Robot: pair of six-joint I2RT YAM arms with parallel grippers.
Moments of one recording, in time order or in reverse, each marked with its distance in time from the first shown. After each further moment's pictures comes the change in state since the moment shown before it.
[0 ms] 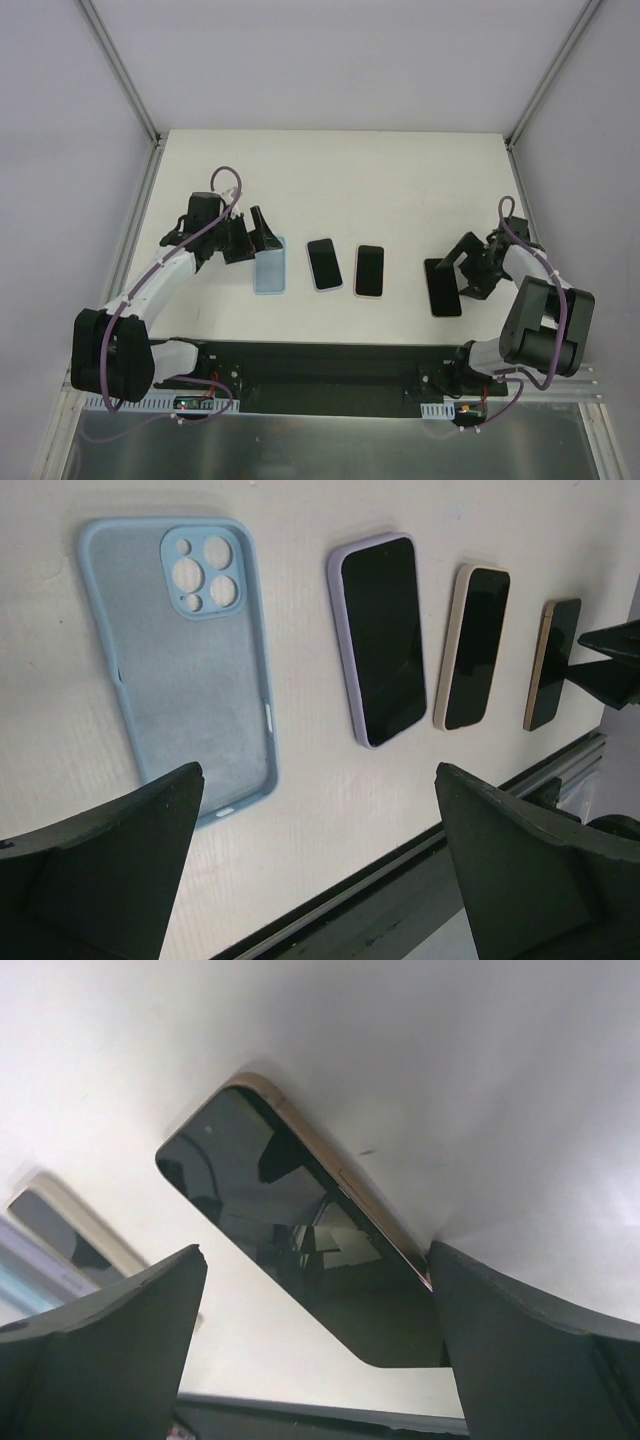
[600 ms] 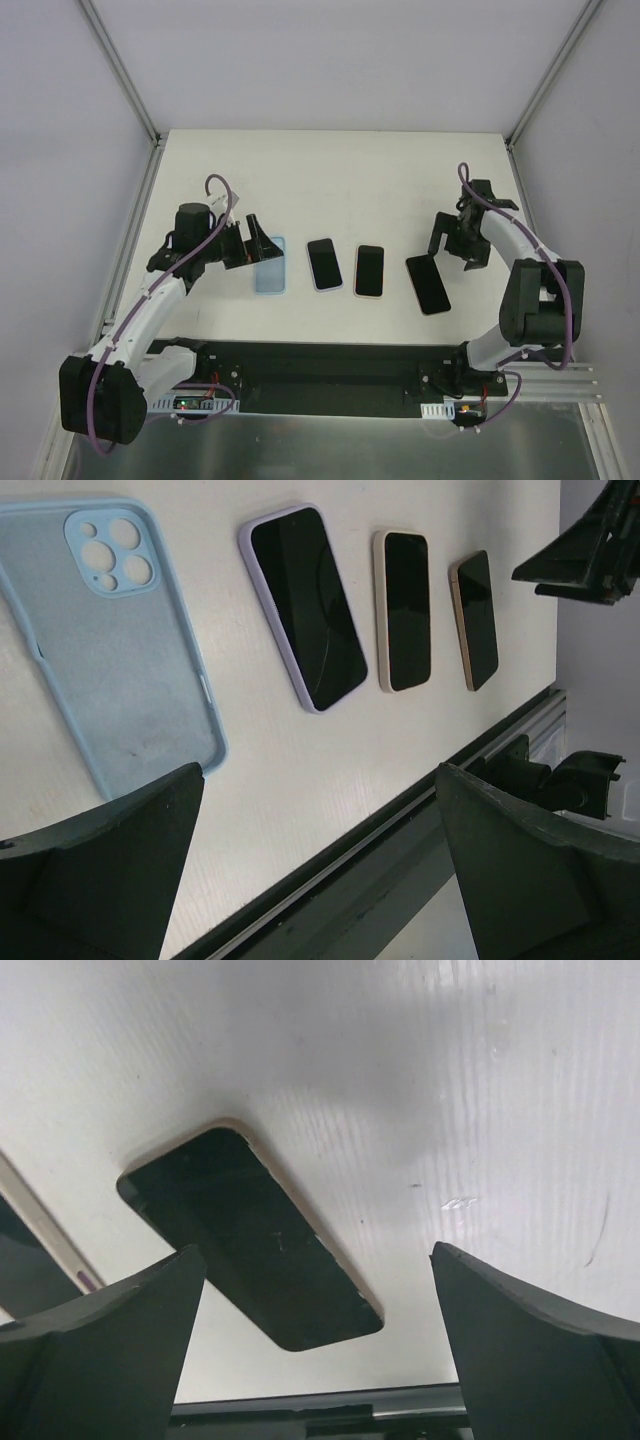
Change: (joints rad) left arm -0.002 -0.206 -0.100 0.034 0.118 -0.008; right arm 0.314 0.109 0.297 -0.207 0.265 -0.163
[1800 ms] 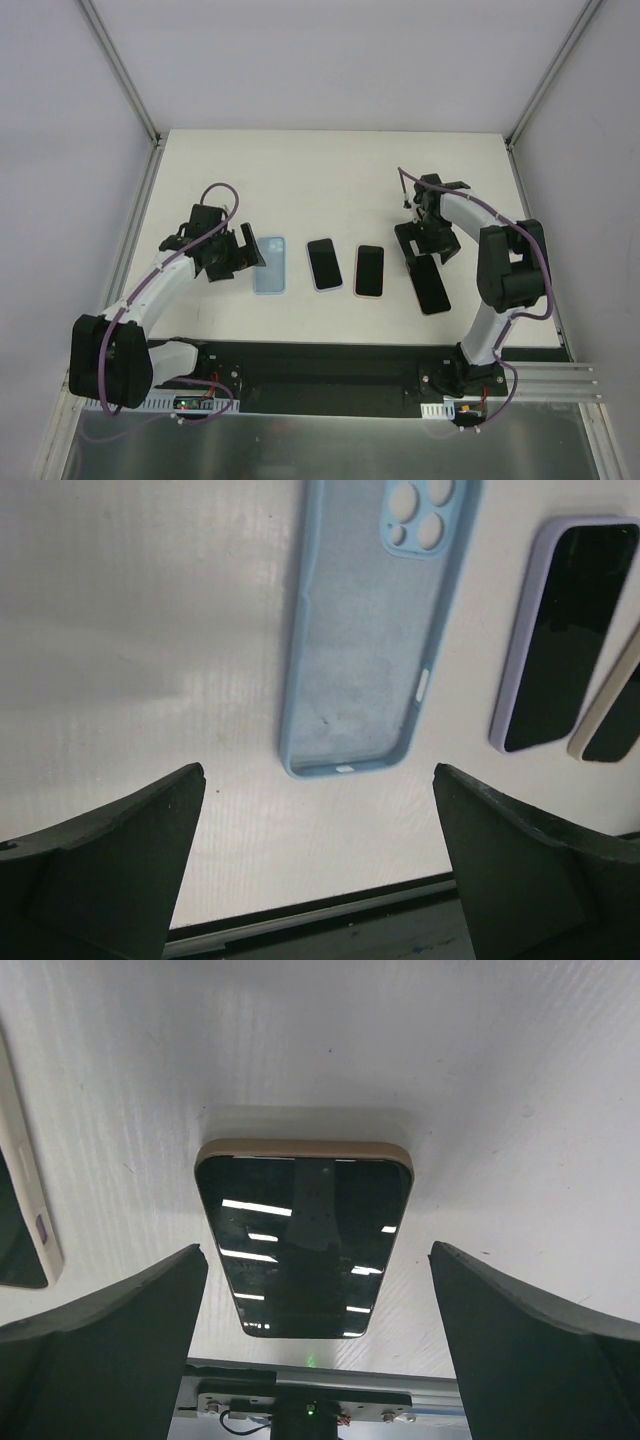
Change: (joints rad) left arm -0.005 0.153 0.046 -0.227 -0.354 0.025; right arm 0.238 0.294 0.220 -0.145 0.035 -0.346
